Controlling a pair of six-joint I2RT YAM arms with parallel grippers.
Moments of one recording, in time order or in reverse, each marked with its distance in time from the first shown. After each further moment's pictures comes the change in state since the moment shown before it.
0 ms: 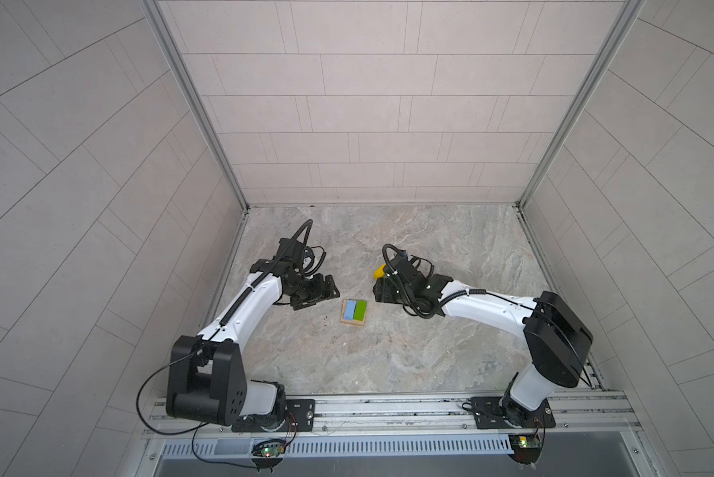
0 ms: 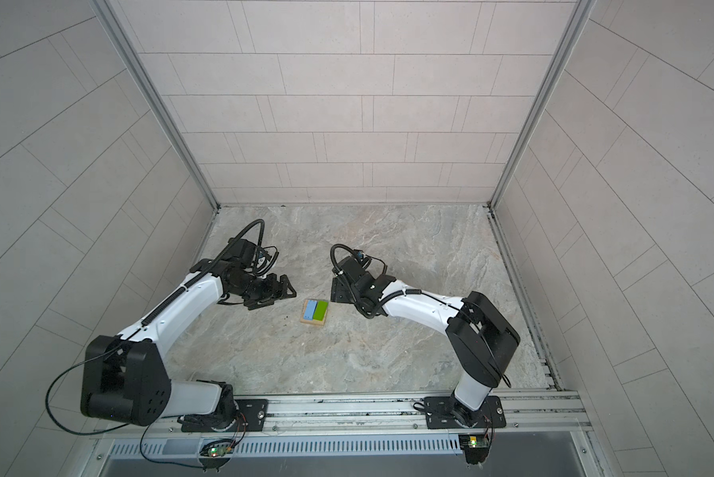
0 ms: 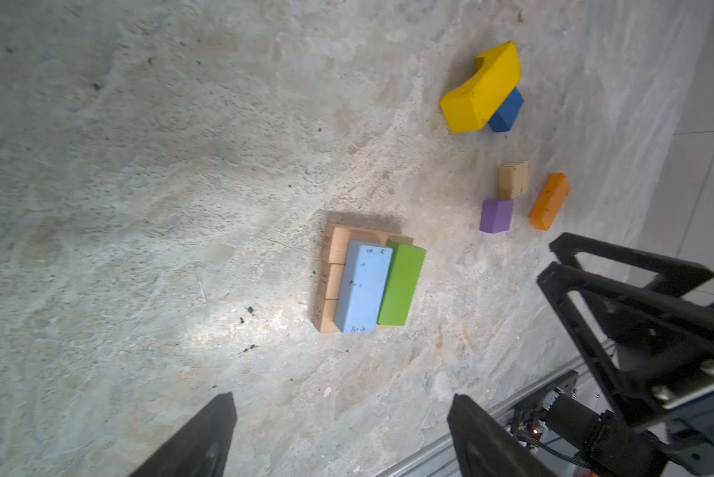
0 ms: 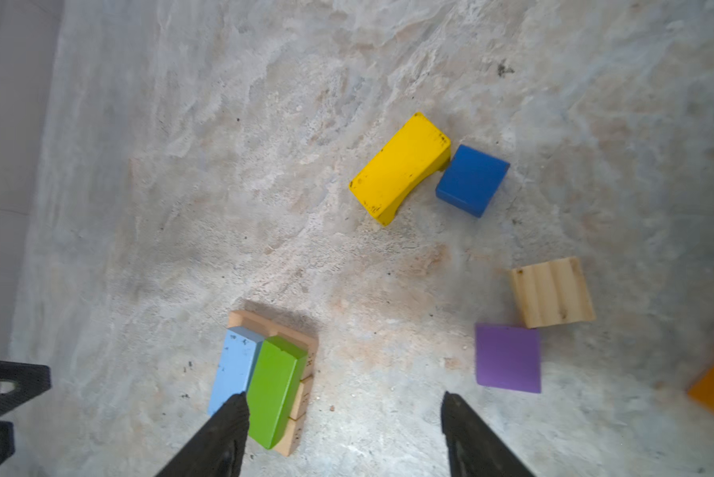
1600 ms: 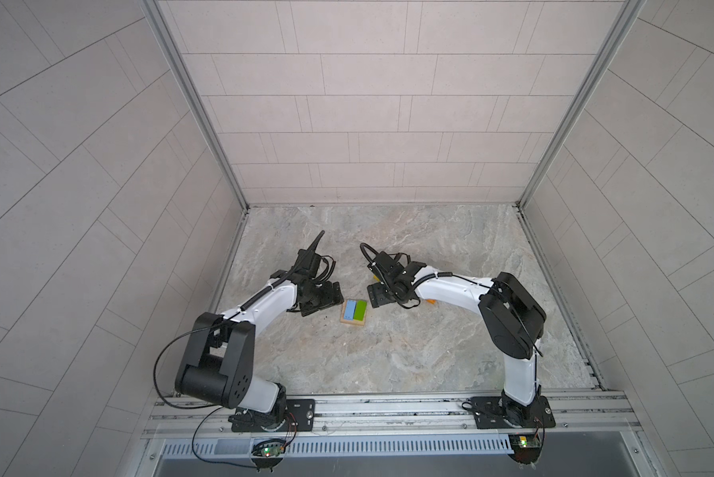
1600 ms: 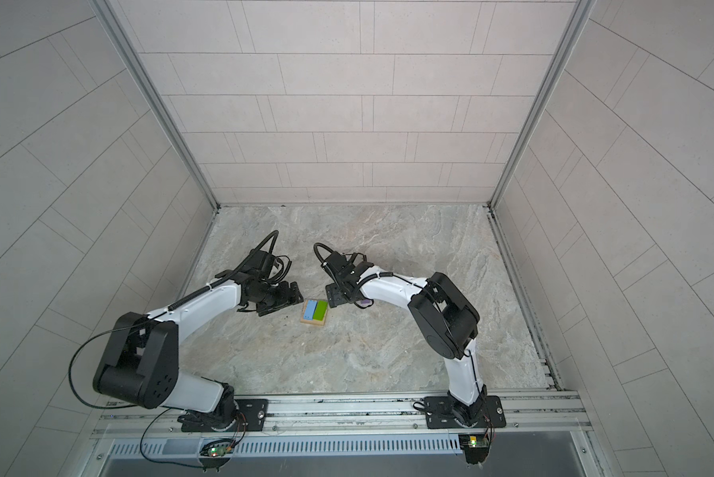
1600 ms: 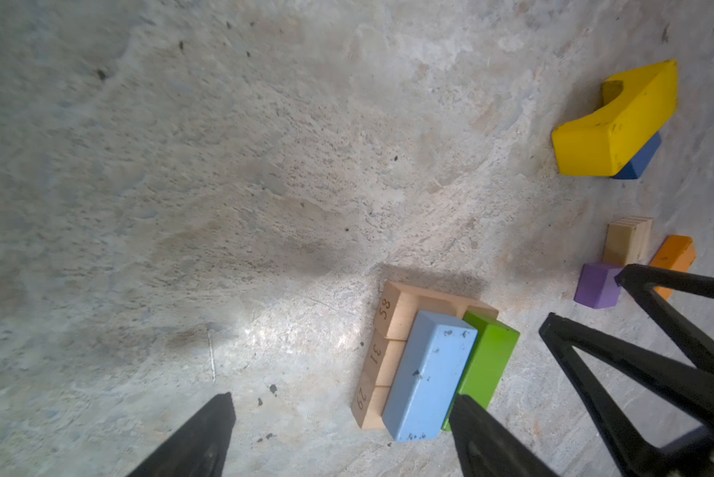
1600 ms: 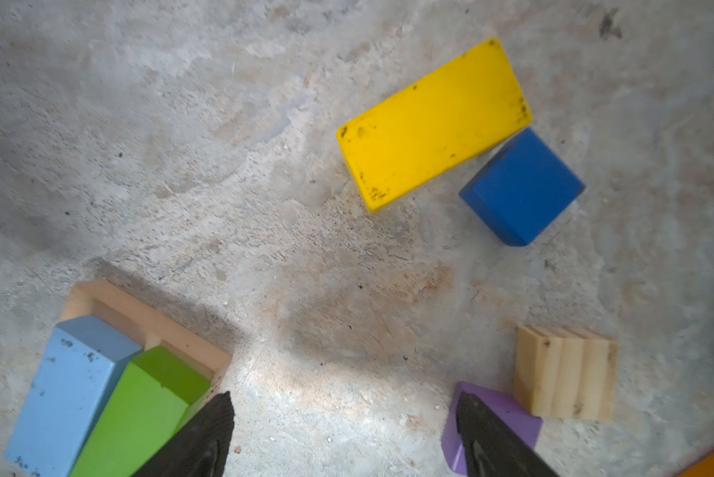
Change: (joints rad) left arm -0.116 0.097 -0.145 0.283 -0.158 -0.169; right arm -0.017 0.254 0.220 -0.206 -0.010 -0.271
